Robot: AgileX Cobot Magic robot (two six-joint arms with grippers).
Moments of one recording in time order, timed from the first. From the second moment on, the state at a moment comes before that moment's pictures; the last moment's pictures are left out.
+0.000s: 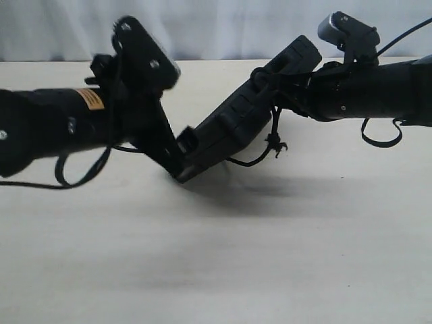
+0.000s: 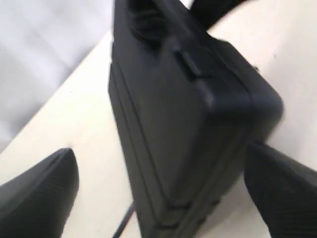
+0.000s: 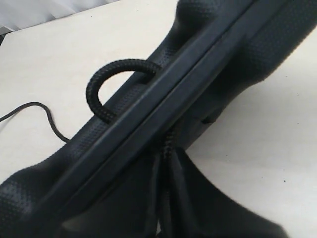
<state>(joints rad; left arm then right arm) -0.57 1.44 -0.77 -0.43 -0.08 0.74 0.23 1.60 -0.90 1.43 0.30 -1.03</state>
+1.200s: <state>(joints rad) -0.34 2.21 -1.91 -0.84 0.85 0.60 0.23 1.60 -0.89 1.43 0.28 -1.03</state>
